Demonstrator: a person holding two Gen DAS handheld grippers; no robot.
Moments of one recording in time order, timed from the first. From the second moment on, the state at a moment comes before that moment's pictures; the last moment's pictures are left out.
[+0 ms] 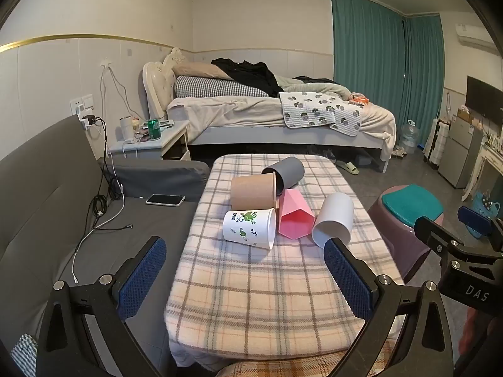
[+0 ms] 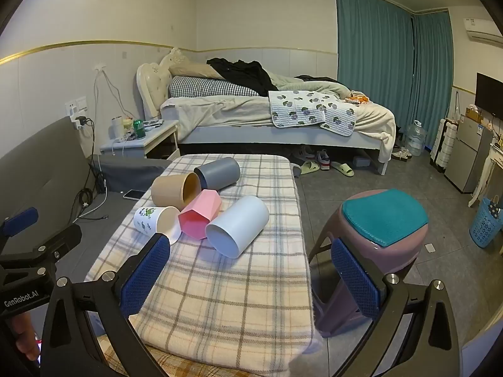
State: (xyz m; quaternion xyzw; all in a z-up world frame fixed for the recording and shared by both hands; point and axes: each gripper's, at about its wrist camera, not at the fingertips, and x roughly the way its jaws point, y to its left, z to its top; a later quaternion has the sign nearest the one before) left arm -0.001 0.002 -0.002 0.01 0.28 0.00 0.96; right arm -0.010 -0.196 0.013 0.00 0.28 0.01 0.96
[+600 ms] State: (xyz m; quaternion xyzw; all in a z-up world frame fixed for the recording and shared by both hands) left arm -0.001 0.002 -0.002 0.01 0.28 0.00 0.96; right arm -0.010 -0.196 0.011 0.00 0.28 0.02 0.96
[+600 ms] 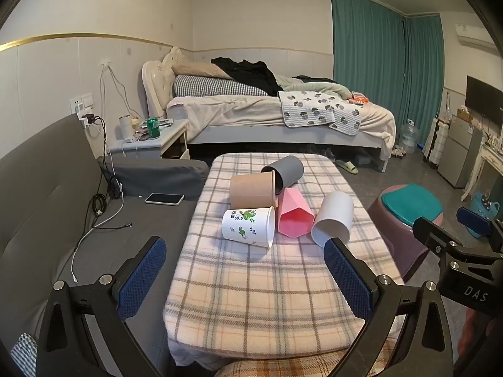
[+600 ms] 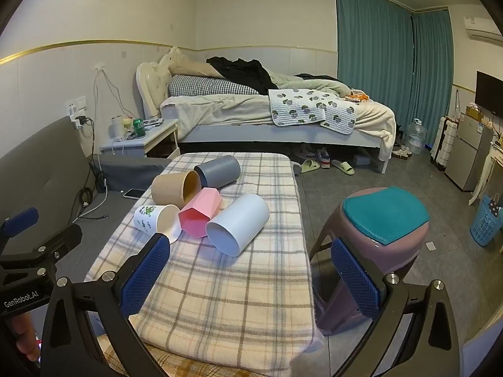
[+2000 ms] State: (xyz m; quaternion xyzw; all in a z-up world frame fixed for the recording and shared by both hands) left arm 0.150 0.122 -0.048 -0.07 0.37 0.15 0.91; right arm 0.245 -0.040 -0.010 -0.31 0.43 0.28 0.80
